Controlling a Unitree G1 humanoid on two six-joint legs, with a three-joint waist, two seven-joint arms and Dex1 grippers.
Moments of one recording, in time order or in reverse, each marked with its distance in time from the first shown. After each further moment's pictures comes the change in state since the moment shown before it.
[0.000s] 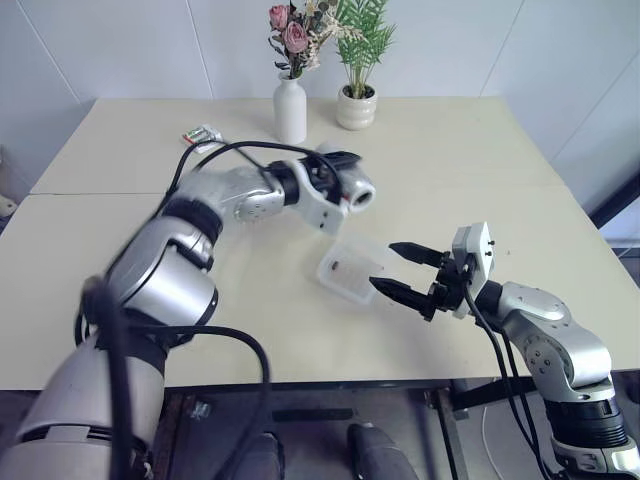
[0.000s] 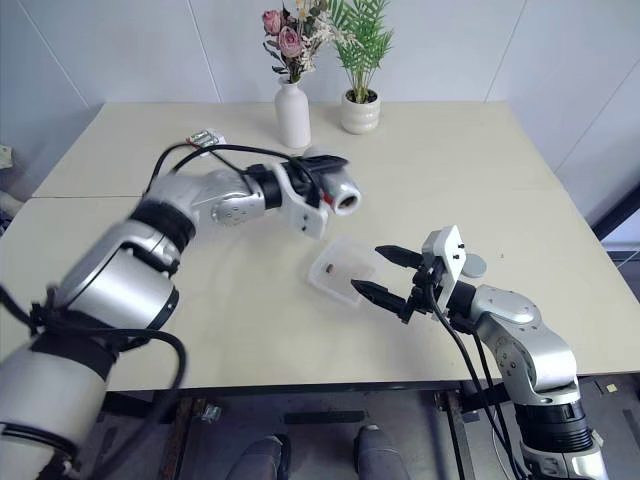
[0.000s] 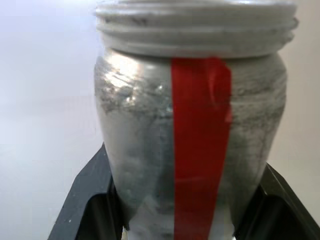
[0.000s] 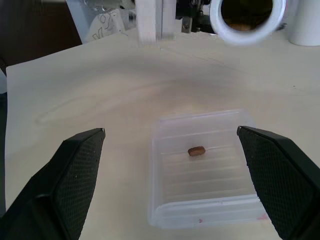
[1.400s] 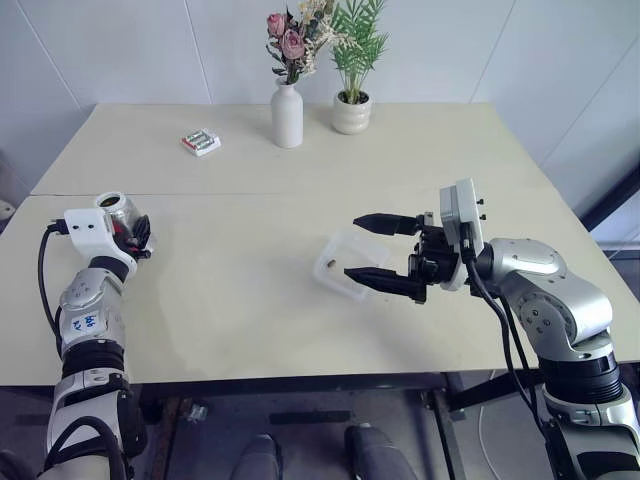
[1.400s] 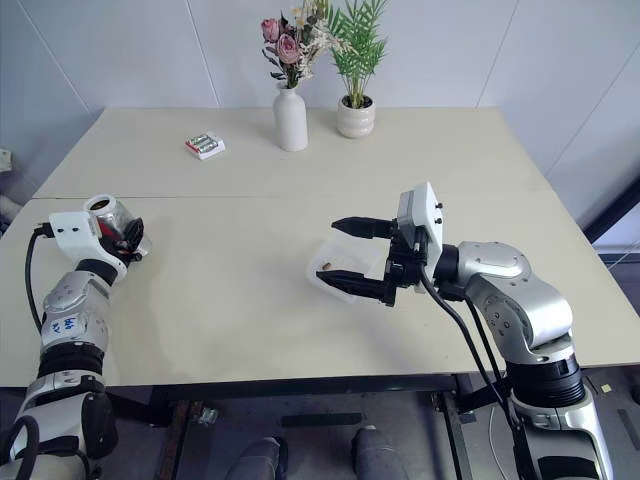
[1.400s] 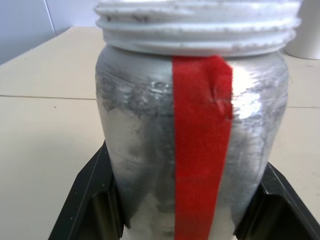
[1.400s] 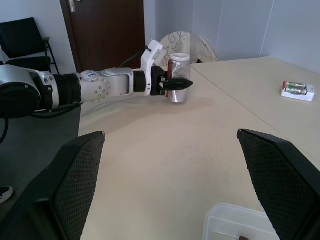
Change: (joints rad) left arm 0.721 0.168 0.917 -0.459 -0.862 0.775 -0.219; right arm -0.253 -0.034 0.077 -0.032 0.071 0.068 0.151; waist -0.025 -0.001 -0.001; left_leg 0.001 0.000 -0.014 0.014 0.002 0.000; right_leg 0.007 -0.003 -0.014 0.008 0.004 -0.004
